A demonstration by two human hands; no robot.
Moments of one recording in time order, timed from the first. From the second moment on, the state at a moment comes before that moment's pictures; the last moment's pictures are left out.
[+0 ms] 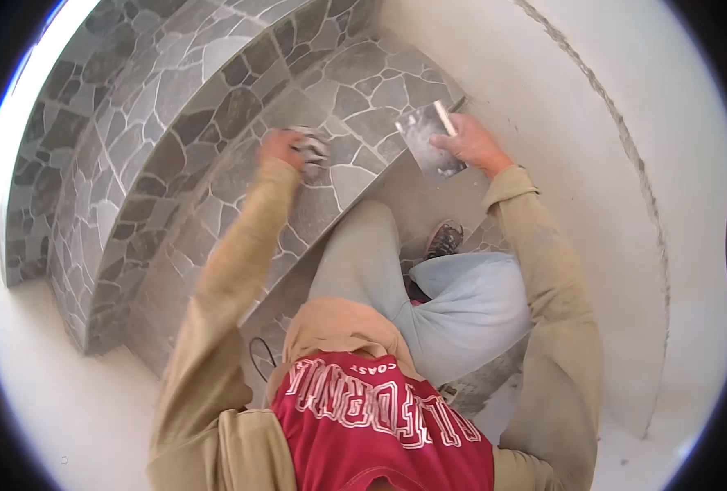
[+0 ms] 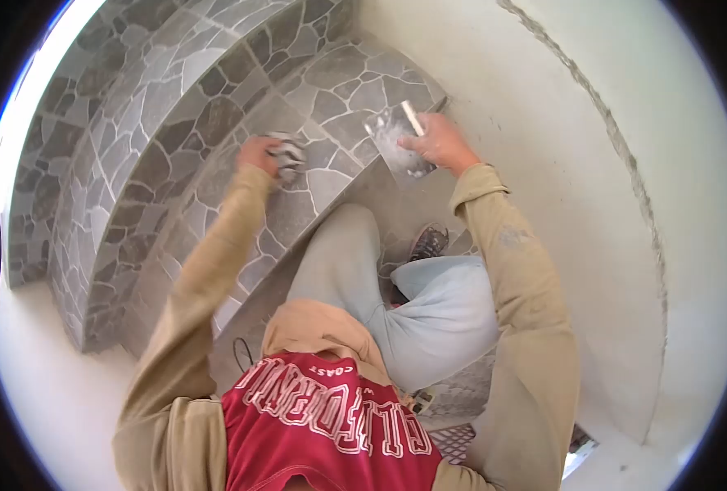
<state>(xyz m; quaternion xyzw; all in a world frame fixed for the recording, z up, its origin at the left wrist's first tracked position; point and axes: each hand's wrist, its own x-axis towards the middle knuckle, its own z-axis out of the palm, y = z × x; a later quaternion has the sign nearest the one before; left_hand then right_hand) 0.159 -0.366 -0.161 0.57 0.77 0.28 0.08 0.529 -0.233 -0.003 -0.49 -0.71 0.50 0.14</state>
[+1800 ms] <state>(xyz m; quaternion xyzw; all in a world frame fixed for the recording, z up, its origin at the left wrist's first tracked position) 0.096 -0.396 -0.175 0.55 0.81 0.20 -0.04 0.449 -0.181 -0.118 -0.35 -0.86 0.37 0.01</state>
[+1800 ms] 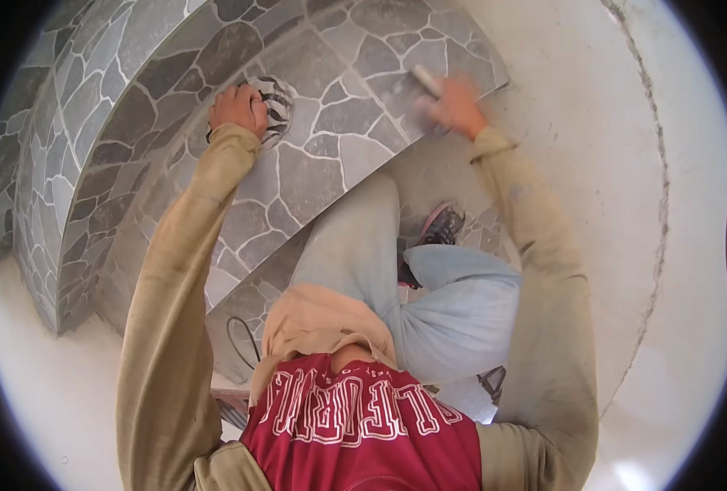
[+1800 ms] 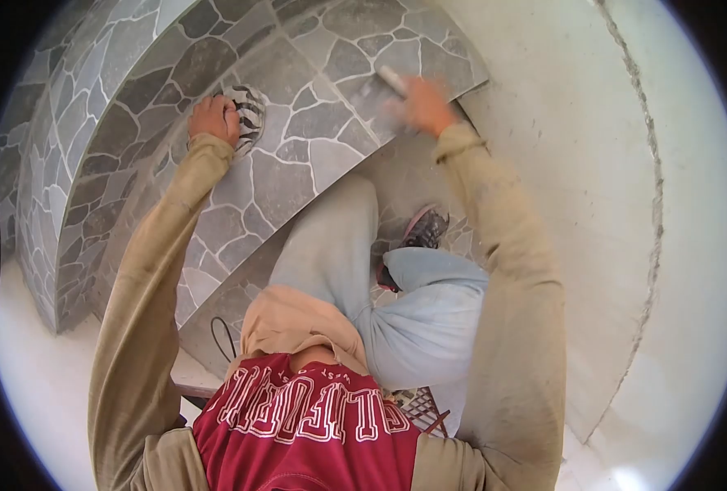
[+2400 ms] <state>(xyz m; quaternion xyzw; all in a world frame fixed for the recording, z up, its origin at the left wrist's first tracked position) 0.098 -0.393 -0.170 0.55 0.81 0.22 -0.05 0.438 -0.225 -0.123 -0.31 -0.87 0.37 0.01</state>
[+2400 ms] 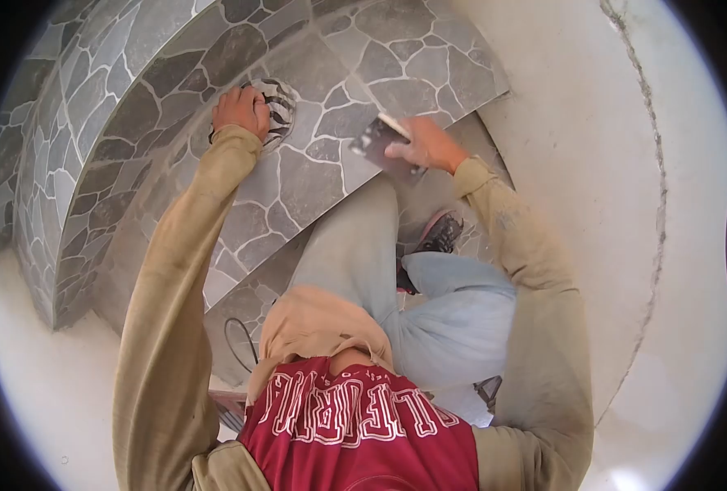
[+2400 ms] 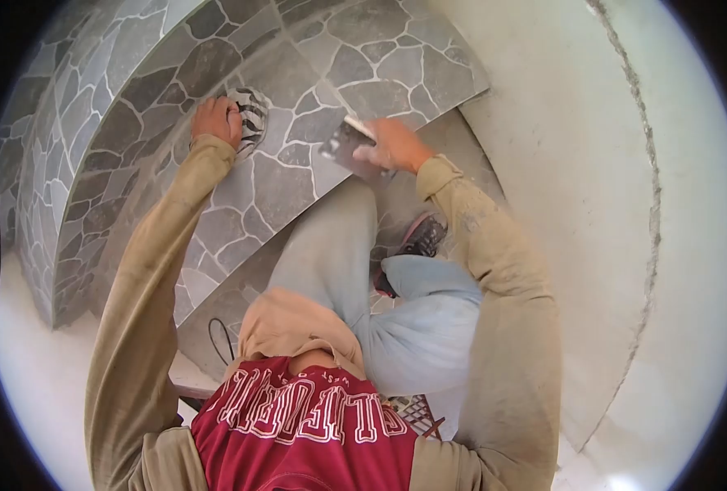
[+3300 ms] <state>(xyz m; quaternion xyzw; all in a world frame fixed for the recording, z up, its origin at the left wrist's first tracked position) 0.094 -0.396 -0.175 0.56 0.80 0.22 -0.04 0.426 -0.357 -0.094 -0.38 -0.92 0.04 -0.05</state>
